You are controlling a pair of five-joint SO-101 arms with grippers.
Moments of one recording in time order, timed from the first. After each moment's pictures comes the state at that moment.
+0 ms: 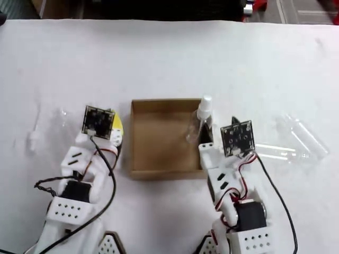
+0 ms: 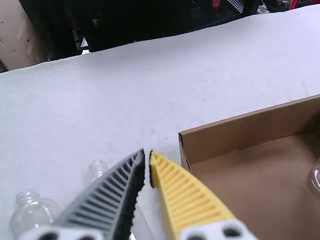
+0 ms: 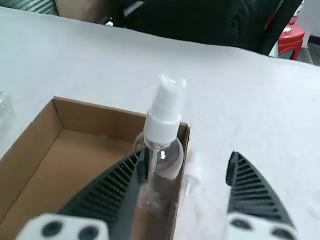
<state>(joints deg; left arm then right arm) 4.1 -66.7 85.5 13.8 -5.0 -13.6 -90.7 78.8 43.6 5.8</state>
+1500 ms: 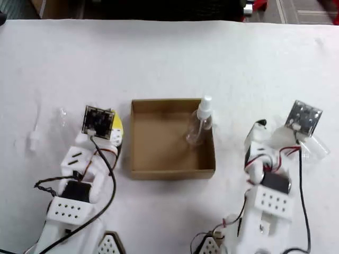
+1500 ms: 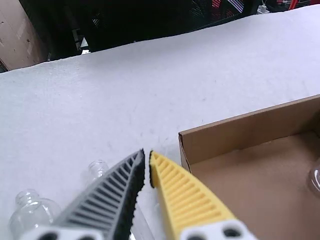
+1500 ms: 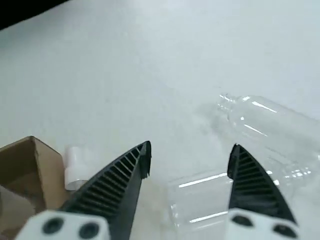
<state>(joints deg) 4.1 -66.7 85.5 13.8 -5.0 17.1 -53.5 67.0 30.5 -5.3</state>
